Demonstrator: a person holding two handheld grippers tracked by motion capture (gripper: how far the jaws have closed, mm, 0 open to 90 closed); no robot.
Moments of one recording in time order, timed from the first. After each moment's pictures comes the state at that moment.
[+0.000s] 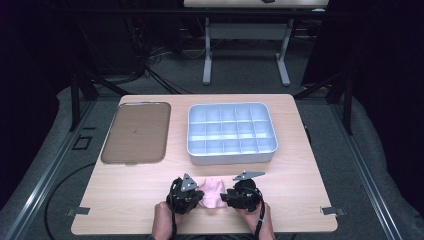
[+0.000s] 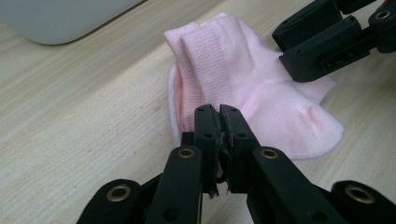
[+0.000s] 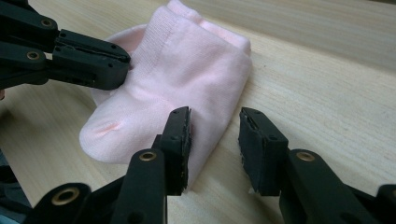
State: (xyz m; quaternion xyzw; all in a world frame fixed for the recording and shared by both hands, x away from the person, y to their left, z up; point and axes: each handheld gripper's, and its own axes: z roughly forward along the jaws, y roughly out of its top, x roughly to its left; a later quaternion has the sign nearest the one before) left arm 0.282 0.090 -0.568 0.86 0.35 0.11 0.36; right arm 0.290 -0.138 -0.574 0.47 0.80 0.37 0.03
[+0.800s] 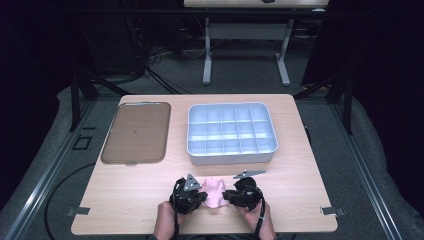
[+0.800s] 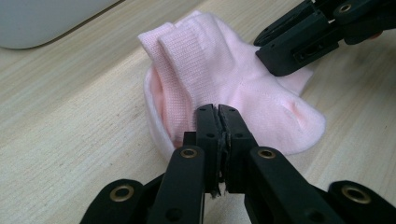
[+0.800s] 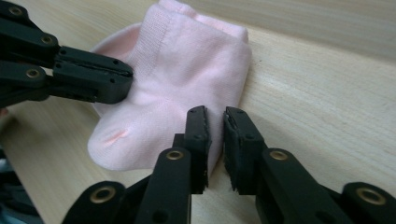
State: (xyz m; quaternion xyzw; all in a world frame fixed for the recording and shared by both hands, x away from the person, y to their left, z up) left arm 0.284 0.083 -0.571 0.86 0.34 0.08 0.36; right arm 0.295 -0.141 -0.576 0.48 0.79 0.37 0.01
